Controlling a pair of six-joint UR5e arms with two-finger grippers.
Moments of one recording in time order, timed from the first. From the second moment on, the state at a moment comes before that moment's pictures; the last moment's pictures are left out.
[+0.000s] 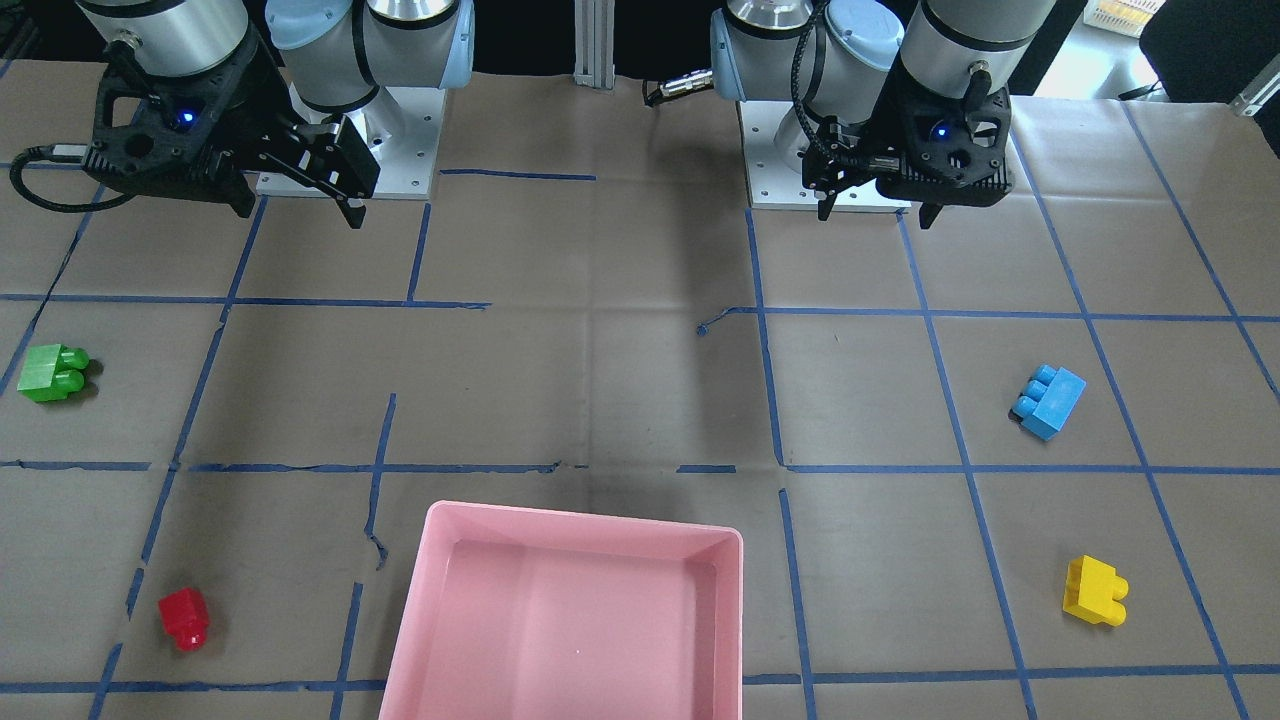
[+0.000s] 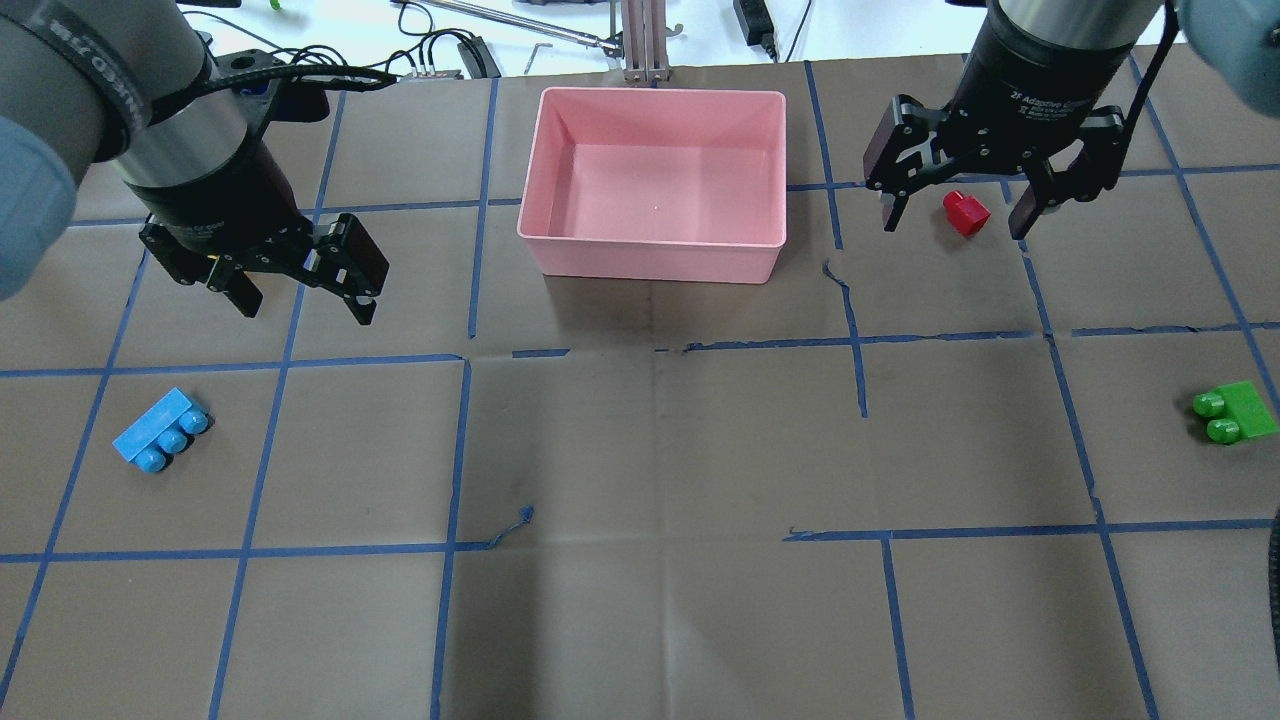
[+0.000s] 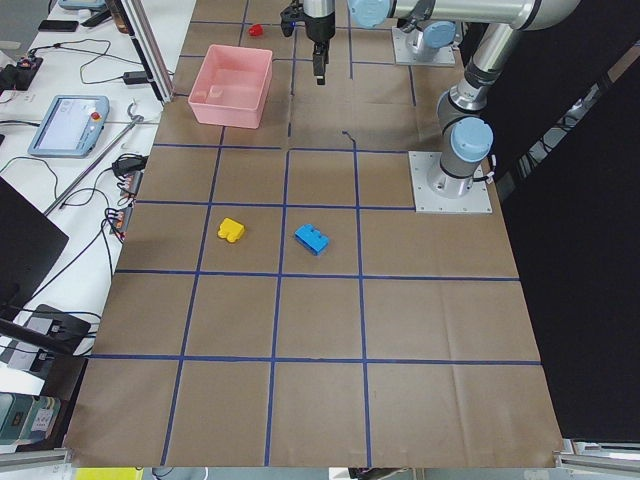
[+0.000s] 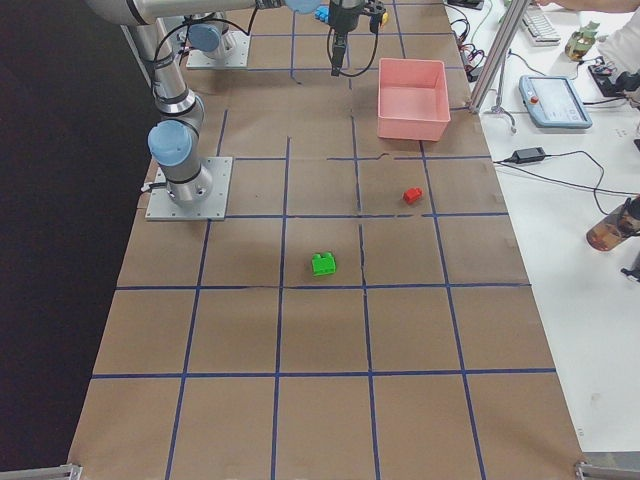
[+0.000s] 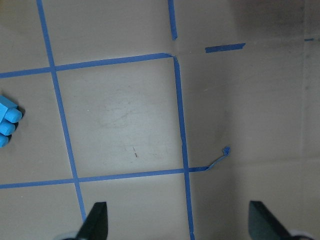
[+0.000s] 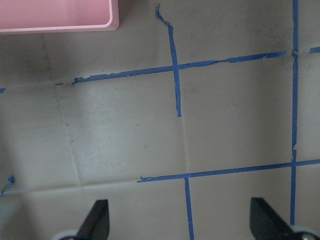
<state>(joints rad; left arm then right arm) -1.55 -1.50 -1.63 -1.67 1.61 0.12 1.58 -1.56 1.47 -1.40 -1.54 0.12</state>
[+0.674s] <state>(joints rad) -1.37 -1.52 -1.63 -1.69 1.61 0.12 1.58 -1.56 1.47 -1.40 -1.54 0.12</state>
